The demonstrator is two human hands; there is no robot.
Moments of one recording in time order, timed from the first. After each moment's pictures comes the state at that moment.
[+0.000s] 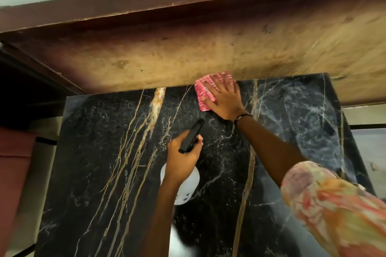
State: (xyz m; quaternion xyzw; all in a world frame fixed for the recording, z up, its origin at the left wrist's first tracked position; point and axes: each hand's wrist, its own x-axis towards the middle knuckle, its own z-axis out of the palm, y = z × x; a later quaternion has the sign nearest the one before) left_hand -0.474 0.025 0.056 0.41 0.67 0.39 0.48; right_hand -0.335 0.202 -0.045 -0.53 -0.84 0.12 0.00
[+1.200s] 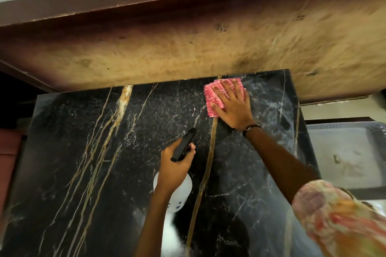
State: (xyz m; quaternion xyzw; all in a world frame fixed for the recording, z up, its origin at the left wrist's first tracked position) left_hand -0.374 0.003 0.053 0.41 0.68 0.36 0.49; right_hand -0.192 0.169 -0.047 -0.57 -0.81 0.13 0.04
